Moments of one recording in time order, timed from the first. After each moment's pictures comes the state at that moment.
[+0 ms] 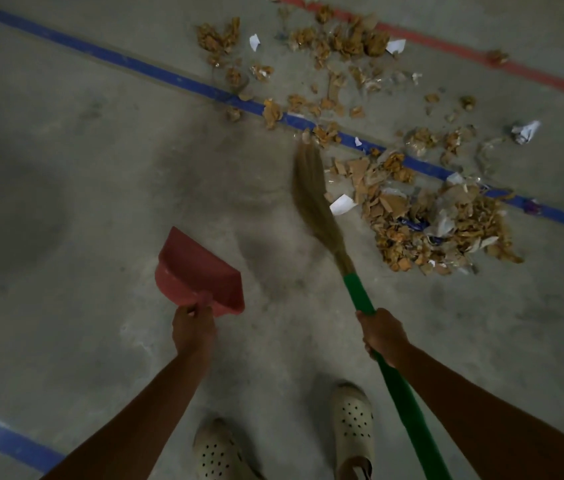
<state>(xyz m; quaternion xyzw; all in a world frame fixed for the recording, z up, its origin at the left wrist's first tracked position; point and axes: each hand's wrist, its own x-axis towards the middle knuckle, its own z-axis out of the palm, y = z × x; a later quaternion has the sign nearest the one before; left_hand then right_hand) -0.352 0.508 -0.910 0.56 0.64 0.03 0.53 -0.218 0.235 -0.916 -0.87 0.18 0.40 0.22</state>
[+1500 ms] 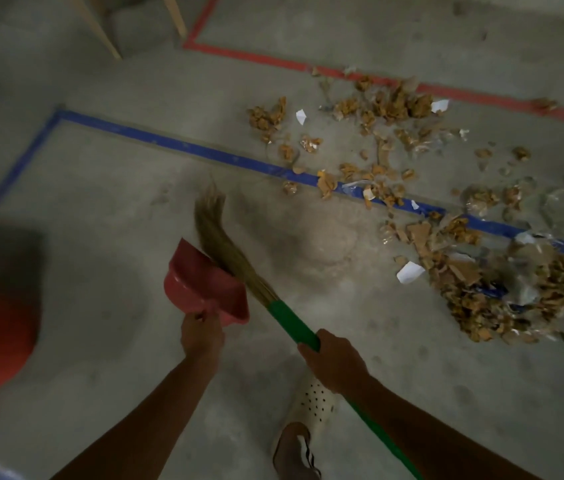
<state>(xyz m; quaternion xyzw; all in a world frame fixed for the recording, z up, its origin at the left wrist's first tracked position) -0.248 0.769 -0.850 0.57 0.62 0.05 0.54 -0.188 0.548 -0.848 -0.88 -0.08 0.42 0.20</state>
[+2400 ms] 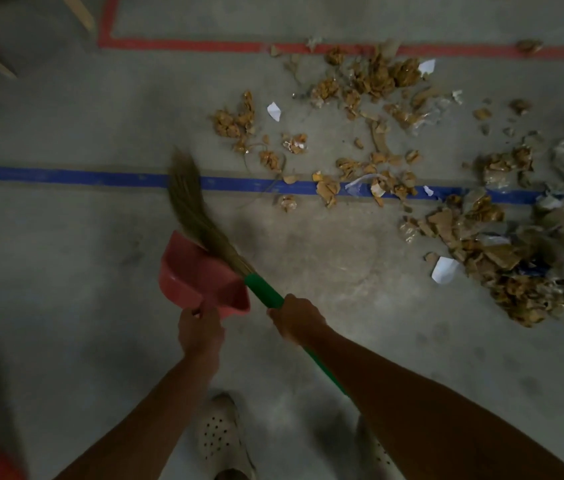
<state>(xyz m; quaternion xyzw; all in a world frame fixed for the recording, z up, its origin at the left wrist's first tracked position) -0.081 0.951 -0.937 0.62 0.56 -0.03 0.54 -0.028 0.791 -0.947 -0.87 0.06 0.44 0.23</state>
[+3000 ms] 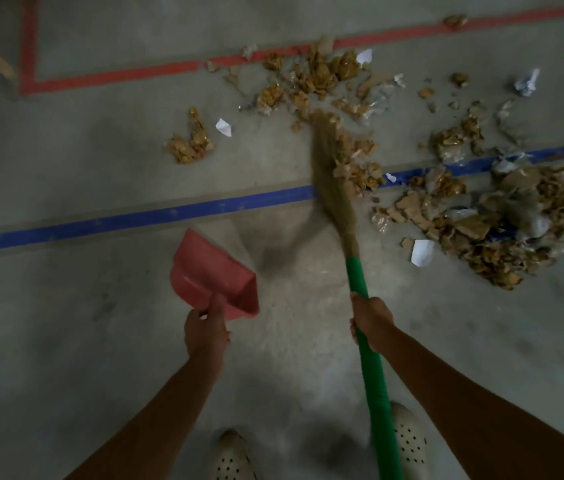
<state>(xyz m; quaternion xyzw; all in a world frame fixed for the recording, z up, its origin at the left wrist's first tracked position) -0.015 0.927 -0.944 0.69 0.46 -0.09 0.55 -0.007 0.654 -0.971 -0.69 0.49 0.30 0.44</state>
